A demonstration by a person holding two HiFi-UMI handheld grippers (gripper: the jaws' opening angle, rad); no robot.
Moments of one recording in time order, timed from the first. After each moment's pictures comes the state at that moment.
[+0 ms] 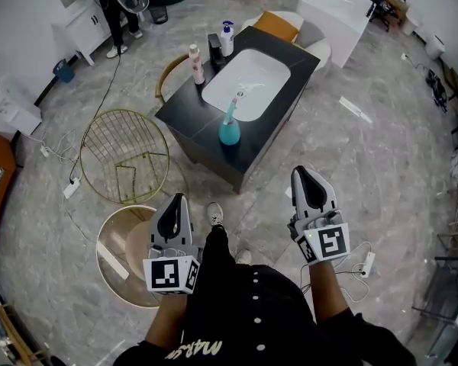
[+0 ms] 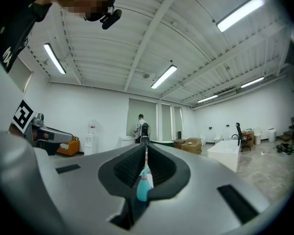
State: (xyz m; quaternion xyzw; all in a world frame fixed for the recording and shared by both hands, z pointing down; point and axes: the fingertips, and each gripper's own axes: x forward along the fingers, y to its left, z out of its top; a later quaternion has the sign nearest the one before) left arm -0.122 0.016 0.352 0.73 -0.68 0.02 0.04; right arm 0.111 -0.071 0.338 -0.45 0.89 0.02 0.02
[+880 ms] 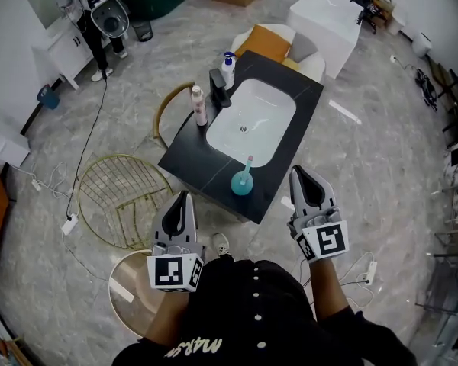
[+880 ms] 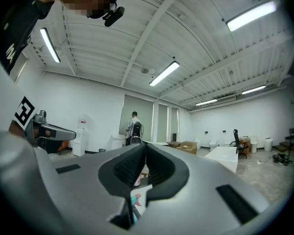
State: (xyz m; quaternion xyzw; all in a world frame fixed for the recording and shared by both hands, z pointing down) left arm -0.207 -0.173 0.333 0.77 -0.64 0.00 0.04; right arm 0.017 -0.236 0.313 -0.48 0.88 0.05 0.00
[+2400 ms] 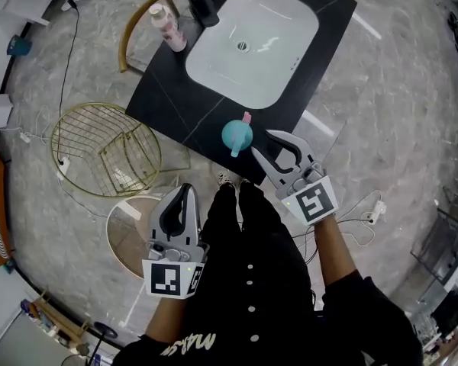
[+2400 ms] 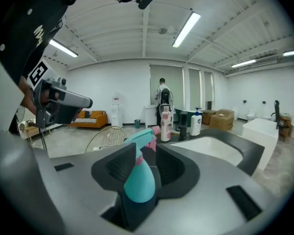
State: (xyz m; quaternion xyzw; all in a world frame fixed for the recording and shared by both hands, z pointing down) left arm -0.152 -0.209 0.453 0.78 -0.60 0.09 0.16; right arm -0.031 -0.285 0.526 -0.27 0.95 -0.05 -0.17
